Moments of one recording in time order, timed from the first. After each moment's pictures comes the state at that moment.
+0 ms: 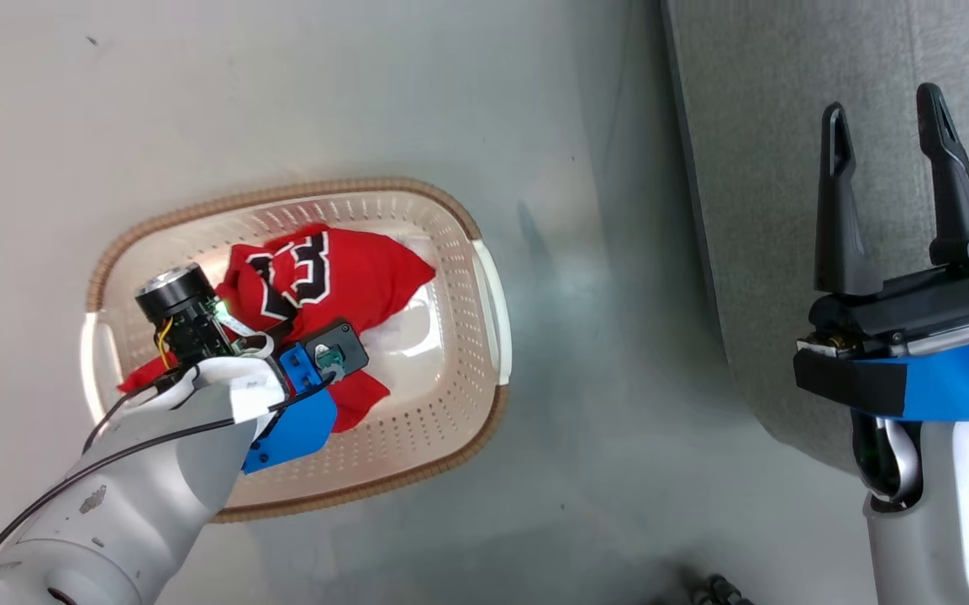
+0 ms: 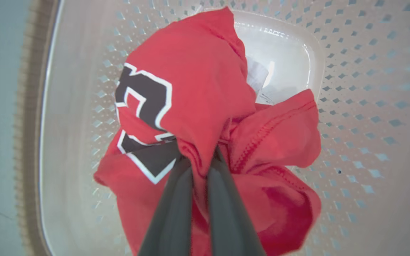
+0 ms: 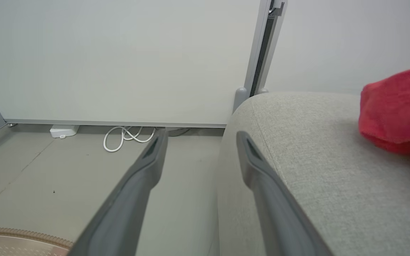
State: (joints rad) left arm -0.94 0.24 -1.28 1.21 -0.17 -0.13 -0.05; right arm -0.39 -0.05 -0.02 -0.07 0.06 0.13 -0.26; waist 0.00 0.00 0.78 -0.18
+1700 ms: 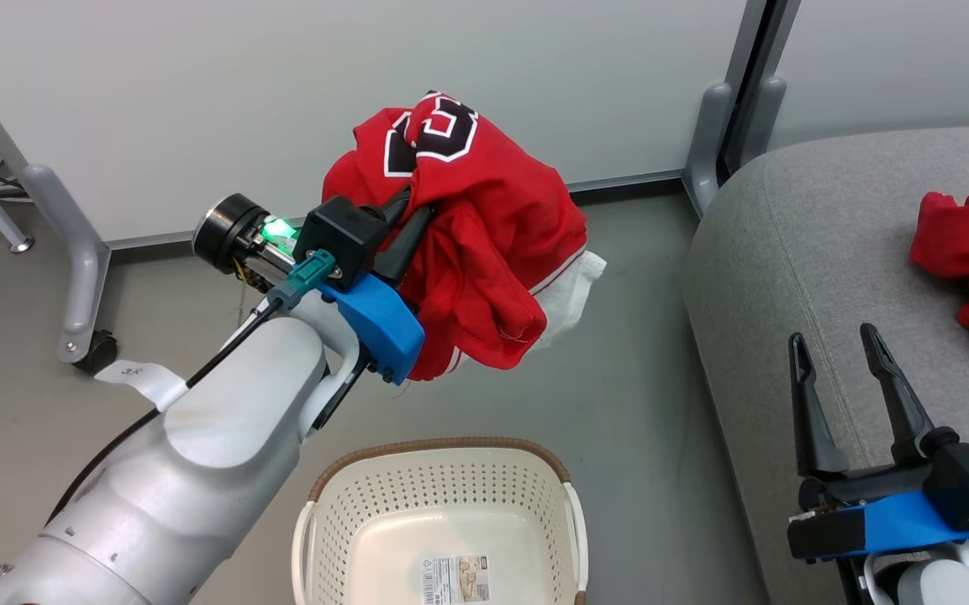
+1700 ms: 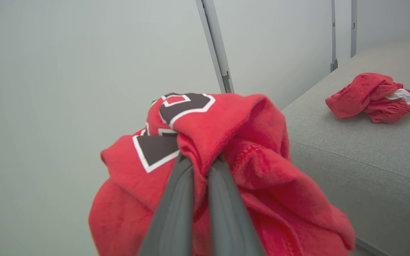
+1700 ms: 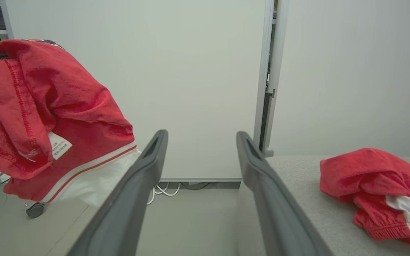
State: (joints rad) left arm -0.88 0.27 -0.97 0.66 -0.58 -0.04 -0.26; right arm -0.09 -0.05 -0.06 0.07 0.06 0.13 -0.26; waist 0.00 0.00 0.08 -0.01
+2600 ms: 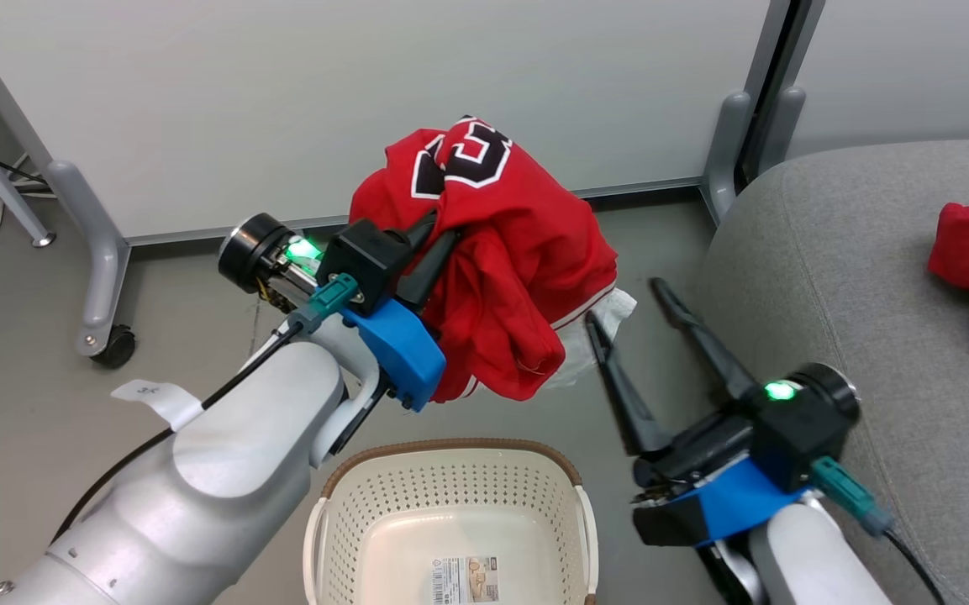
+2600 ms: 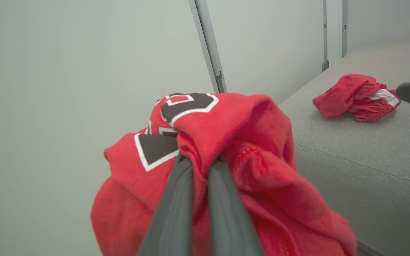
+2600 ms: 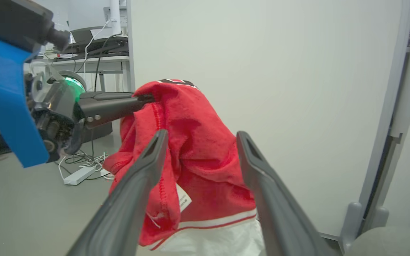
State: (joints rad) left arm -0.84 0.31 -0.99 0.52 -0.60 -0.01 -0.20; right arm -0.24 -0.05 0.28 0.10 0.10 0.13 -0.26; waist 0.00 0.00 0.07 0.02
